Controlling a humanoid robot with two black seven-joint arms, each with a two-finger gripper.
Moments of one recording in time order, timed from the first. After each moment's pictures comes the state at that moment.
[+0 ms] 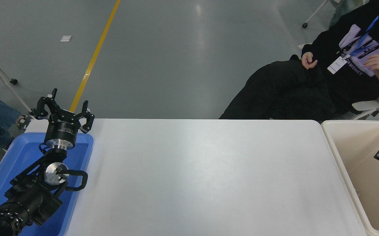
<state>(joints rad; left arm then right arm) -0.62 0.21 -0.90 -0.40 -0.07 -0.54 -0.54 0.74 -0.44 -0.93 0.09 0.02 0.06 -0.09</state>
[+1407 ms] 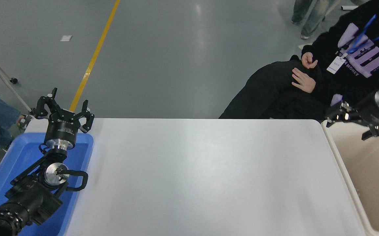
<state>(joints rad) -0.62 0.21 -0.90 -0.40 -0.07 -0.54 -0.54 2.05 -0.42 -1.37 1.14 0.02 0.73 -0.10</state>
